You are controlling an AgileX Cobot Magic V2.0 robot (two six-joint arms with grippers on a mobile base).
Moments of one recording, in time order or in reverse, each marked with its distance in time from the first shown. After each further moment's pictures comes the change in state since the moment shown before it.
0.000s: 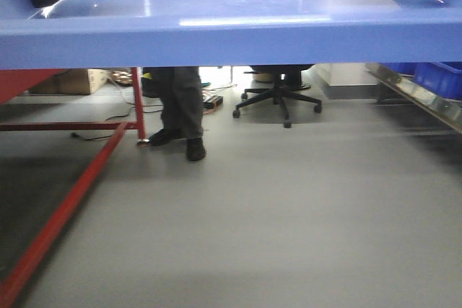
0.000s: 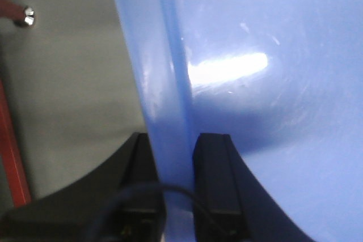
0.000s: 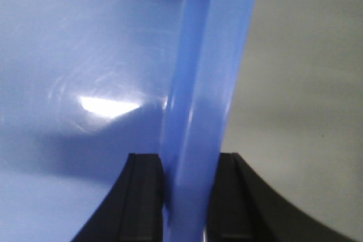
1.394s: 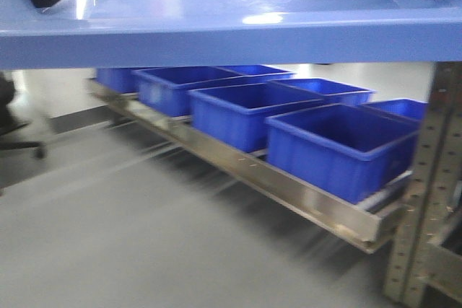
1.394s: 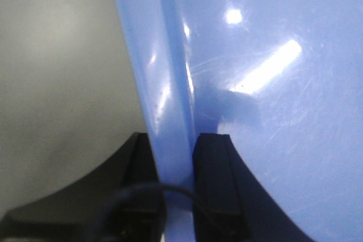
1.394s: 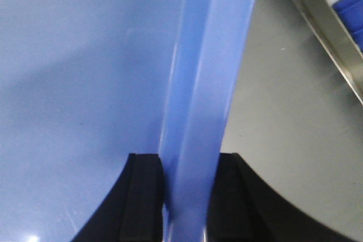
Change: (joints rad) left arm 0.000 0.000 0.000 0.000 0.000 0.000; right arm 0.000 0.000 0.000 0.000 0.000 0.000
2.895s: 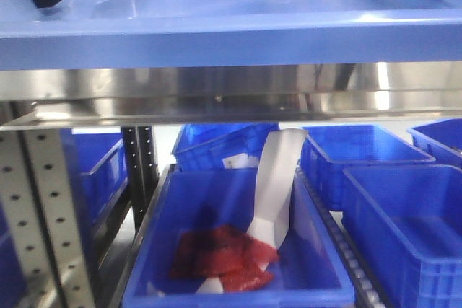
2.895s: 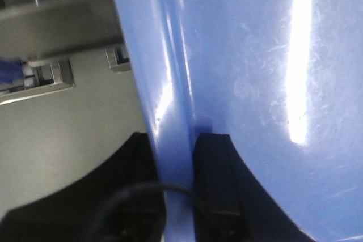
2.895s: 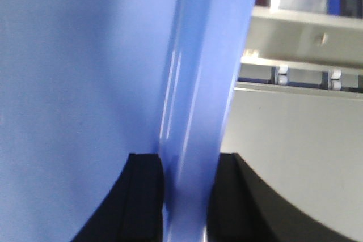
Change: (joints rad) left arm 0.000 0.000 0.000 0.000 -0.002 0.000; right arm 0.000 0.000 0.000 0.000 -0.002 0.000
